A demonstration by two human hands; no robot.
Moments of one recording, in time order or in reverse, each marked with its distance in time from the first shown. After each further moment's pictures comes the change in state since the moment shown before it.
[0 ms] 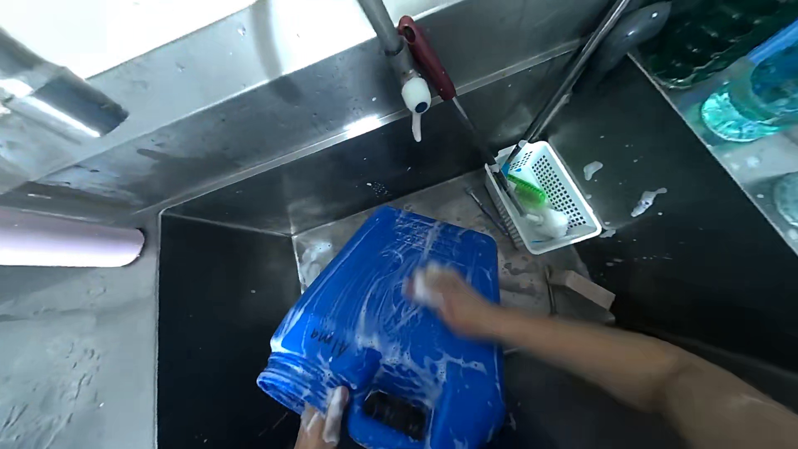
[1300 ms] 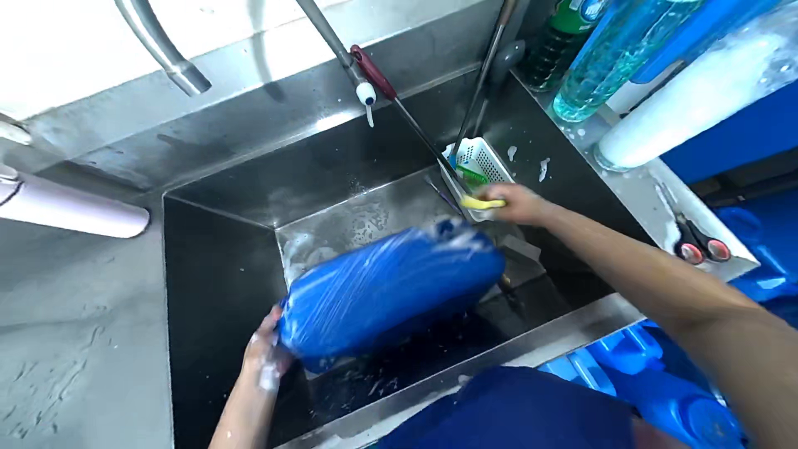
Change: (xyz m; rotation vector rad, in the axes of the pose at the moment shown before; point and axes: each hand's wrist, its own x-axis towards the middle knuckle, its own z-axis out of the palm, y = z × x) left_hand 0.010 0.034 -0.047 -0.964 0.076 -0.473; right_hand -0.107 -0.001 -0.144 -0.093 0.120 0.286
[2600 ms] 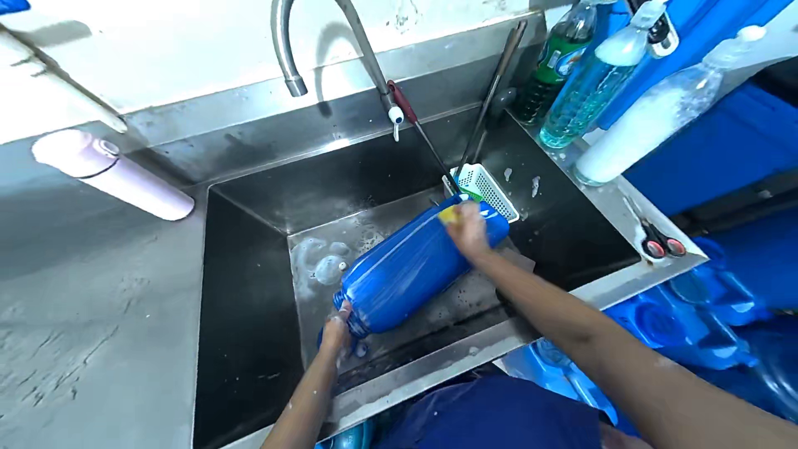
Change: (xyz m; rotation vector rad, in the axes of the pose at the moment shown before) left_hand -0.025 -0.047 0.031 0.212 0.030 -0.065; right_hand 0.004 -0.062 0.145 -0.163 0.297 -0.188
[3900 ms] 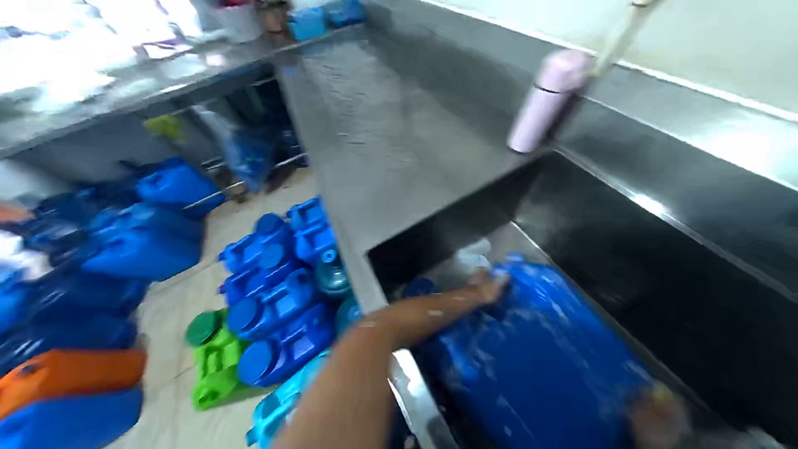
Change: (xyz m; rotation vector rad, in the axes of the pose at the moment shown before) left_hand 0.062 0.011 -0.012 0.239 0.425 0.010; right_hand 0.131 0.135 0.075 0.024 -0.070 0.085
